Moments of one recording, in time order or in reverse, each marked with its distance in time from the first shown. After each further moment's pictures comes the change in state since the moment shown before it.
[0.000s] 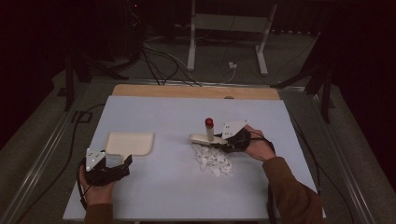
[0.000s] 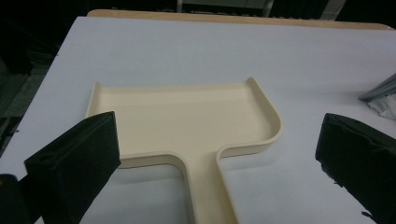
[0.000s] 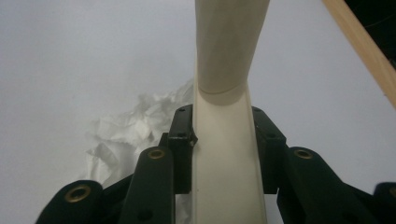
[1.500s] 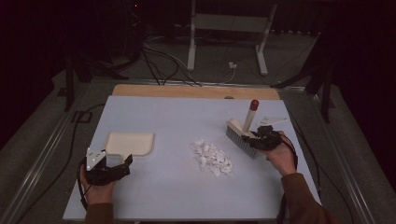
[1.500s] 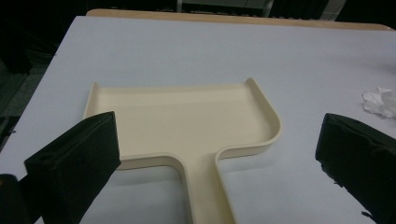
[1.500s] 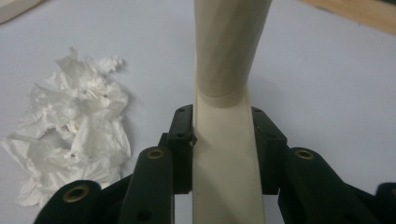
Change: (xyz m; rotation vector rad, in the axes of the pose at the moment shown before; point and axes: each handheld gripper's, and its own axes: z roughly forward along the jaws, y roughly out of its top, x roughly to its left) left arm 0.001 0.000 0.001 0.002 0.002 -0.008; right arm -0.005 -0.064 -0.062 0.045 -0.324 0.671
